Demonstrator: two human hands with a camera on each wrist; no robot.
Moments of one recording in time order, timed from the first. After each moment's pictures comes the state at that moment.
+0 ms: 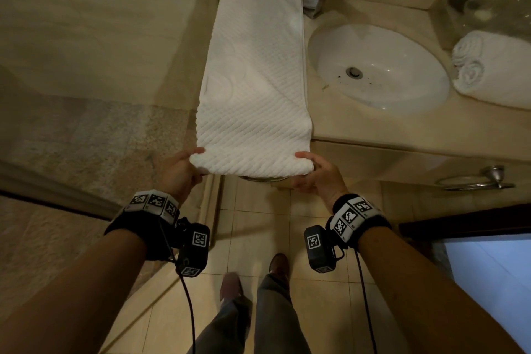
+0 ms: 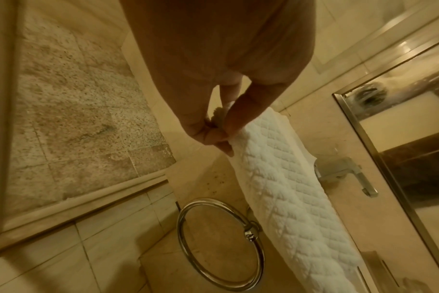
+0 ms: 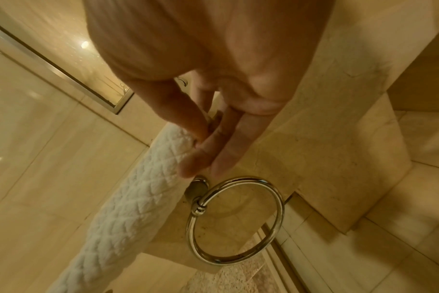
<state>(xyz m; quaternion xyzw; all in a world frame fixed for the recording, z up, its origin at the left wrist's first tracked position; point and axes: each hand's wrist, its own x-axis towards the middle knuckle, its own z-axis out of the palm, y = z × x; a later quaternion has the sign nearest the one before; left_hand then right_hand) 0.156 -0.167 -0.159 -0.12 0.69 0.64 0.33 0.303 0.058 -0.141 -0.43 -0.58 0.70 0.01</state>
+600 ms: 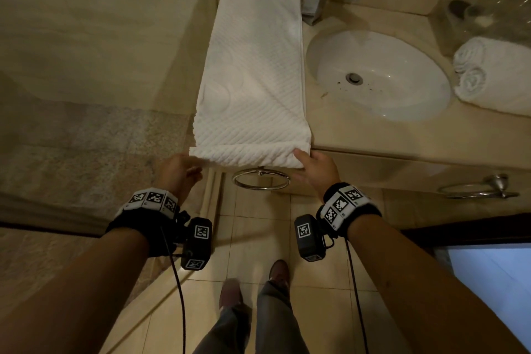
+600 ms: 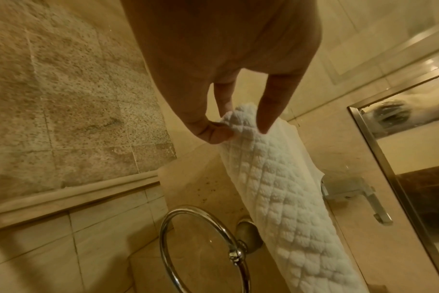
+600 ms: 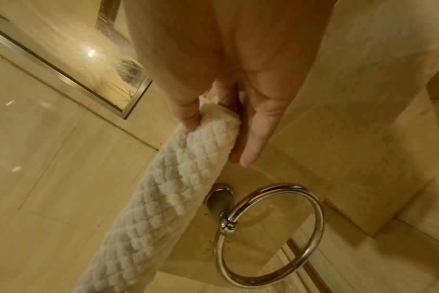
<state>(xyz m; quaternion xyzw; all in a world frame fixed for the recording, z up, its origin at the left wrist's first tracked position) 0.131 -0.156 -0.172 -0.13 0.68 0.64 0.34 0.266 0.078 -0.163 -0.45 -0.65 0.62 0.01</state>
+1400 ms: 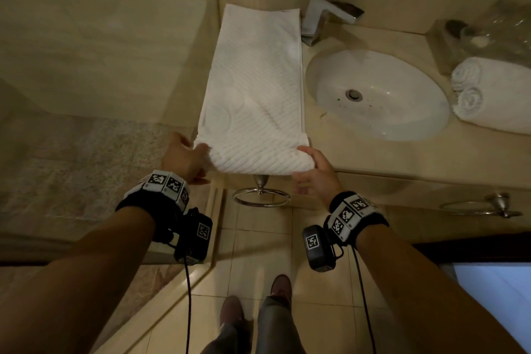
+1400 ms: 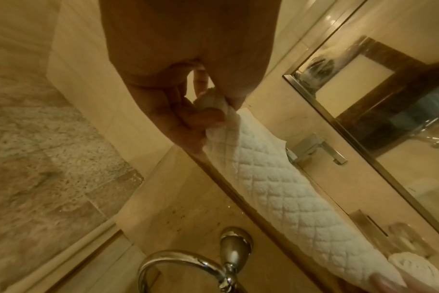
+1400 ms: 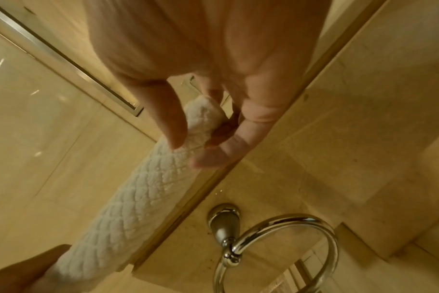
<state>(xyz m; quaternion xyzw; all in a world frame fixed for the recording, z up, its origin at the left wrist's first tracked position) 0.096 -0.116 -0.128 -0.11 0.82 0.52 0.22 0.253 0.099 -0.140 -0.39 -0.61 0.69 0.00</state>
